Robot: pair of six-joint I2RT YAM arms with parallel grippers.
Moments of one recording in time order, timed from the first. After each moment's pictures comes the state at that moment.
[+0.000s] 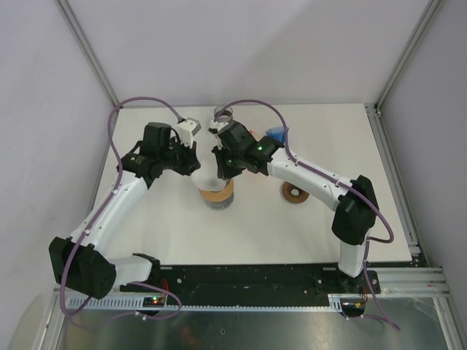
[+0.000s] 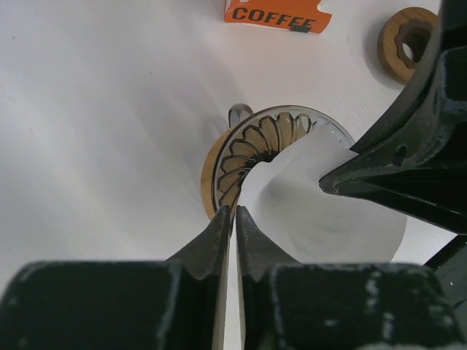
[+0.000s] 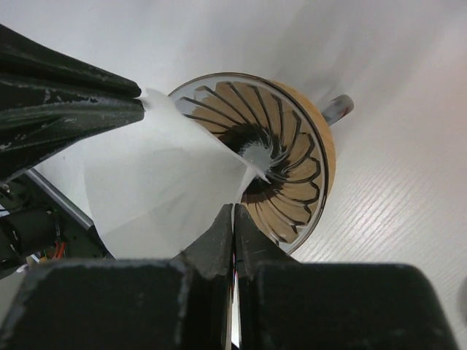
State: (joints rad) left arm -0.31 1.23 1.14 -0.61 0.33 0.06; right arm 0.88 1.86 1.74 -0.67 -0.07 0.37
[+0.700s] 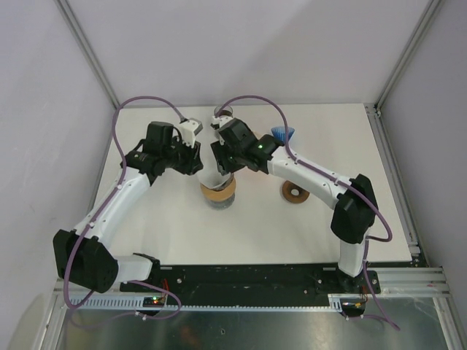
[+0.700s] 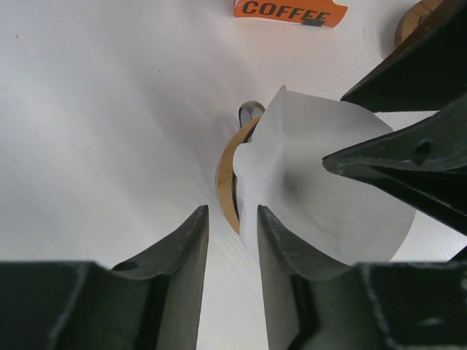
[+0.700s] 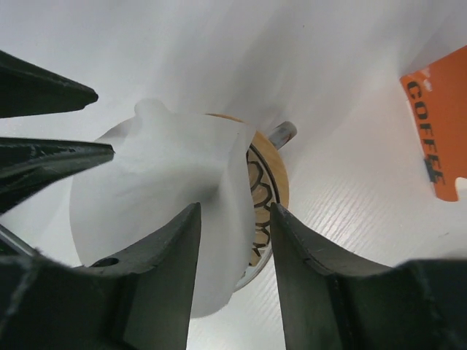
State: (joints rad) left arm -0.30 1.28 1.14 -0.59 0.32 0.09; right arm 0.86 1.88 1.75 -0.65 0.05 0.31
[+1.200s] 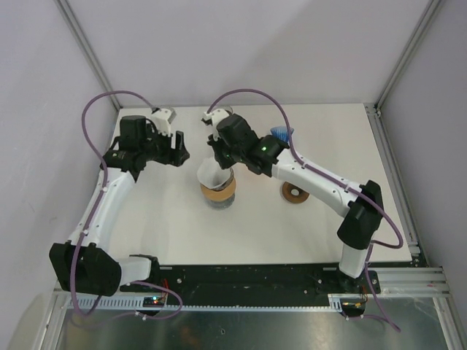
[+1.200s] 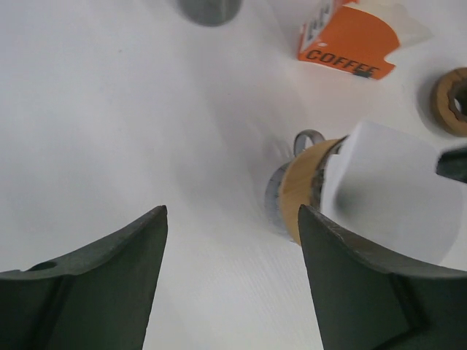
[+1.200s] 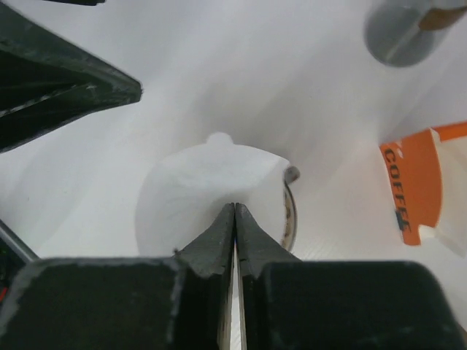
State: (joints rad) left arm -0.14 1.24 1.18 -0.58 0.35 0.10; right arm 0.91 1.80 1.77 -0.57 0.11 0.18
